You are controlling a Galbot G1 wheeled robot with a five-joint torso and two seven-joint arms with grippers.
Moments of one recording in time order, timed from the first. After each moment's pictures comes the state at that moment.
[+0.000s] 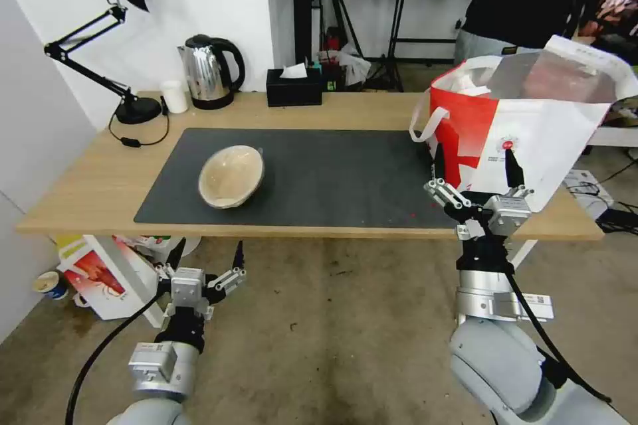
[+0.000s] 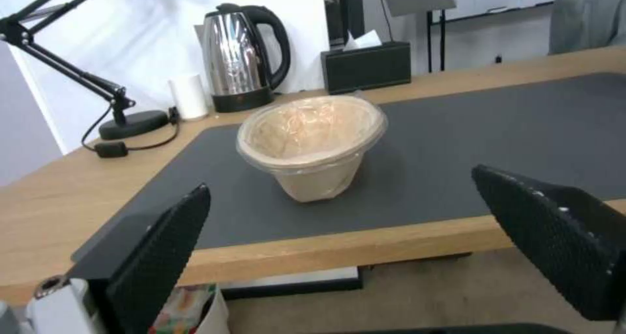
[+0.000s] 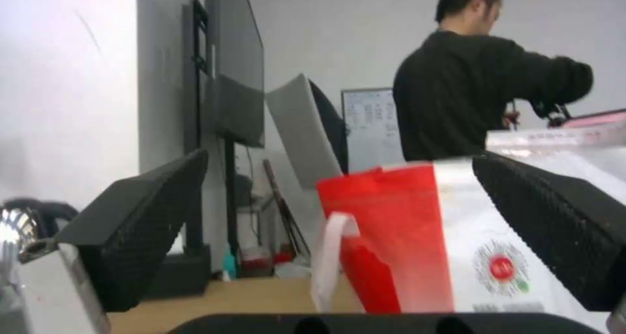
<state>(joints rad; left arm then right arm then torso) 1.80 -1.50 -0.55 -2.30 0.00 0.00 0.00 -1.32 0.88 0.09 2.27 0.14 0.25 0.84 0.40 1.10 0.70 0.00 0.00</state>
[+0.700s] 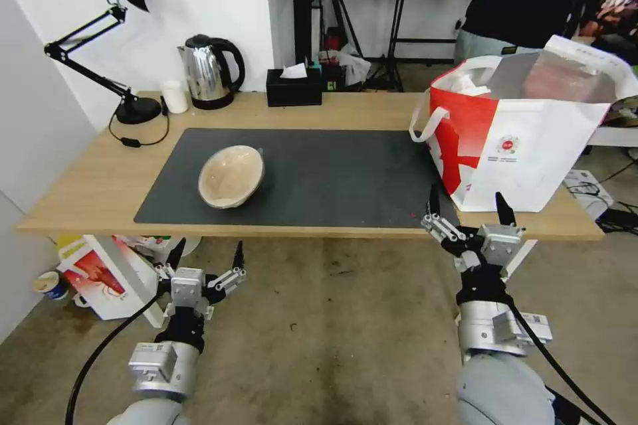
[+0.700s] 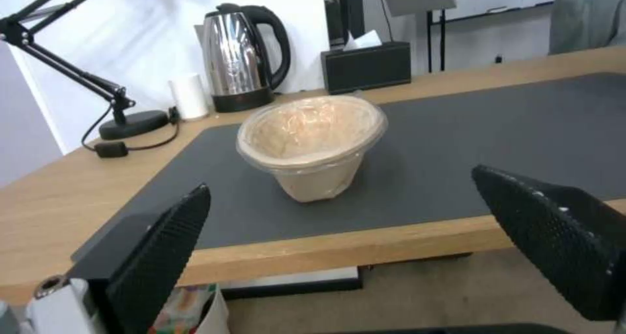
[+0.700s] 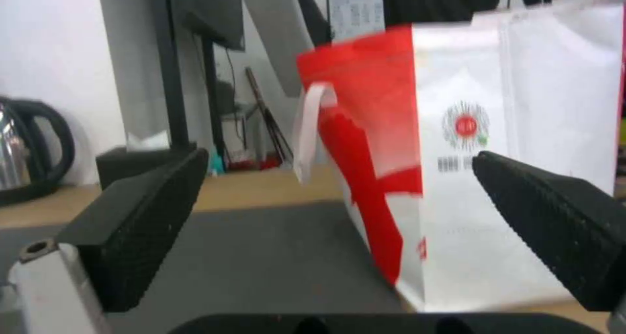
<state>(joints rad) 1.80 -1.50 -0.55 -2.30 0.00 0.00 0.00 -1.47 0.85 0.06 2.35 0.24 0.12 0.92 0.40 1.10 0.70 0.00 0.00</state>
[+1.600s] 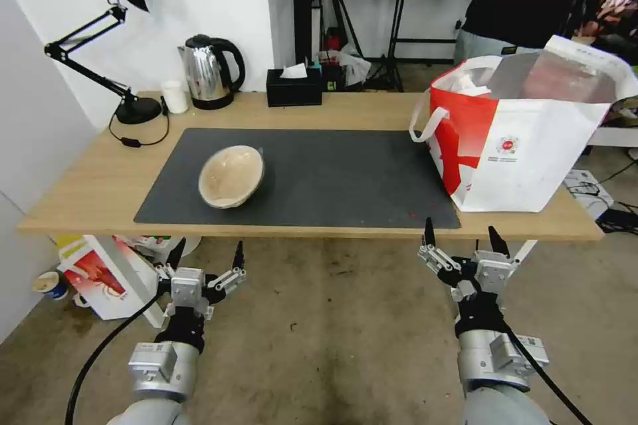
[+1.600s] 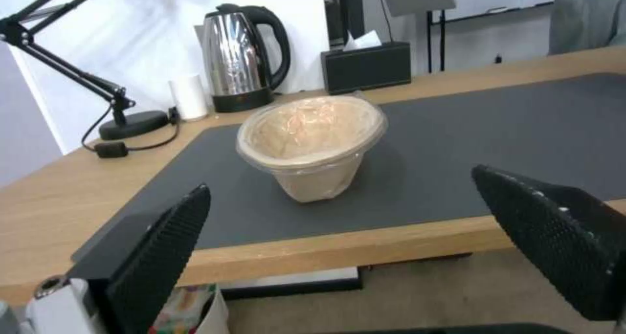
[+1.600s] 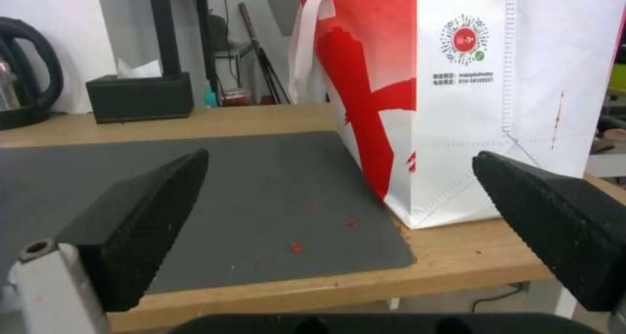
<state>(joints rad) 1.80 -1.50 -0.55 -2.30 0.00 0.00 0.00 -1.55 0.83 0.04 2.37 0.28 0.05 0.95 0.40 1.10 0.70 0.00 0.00</state>
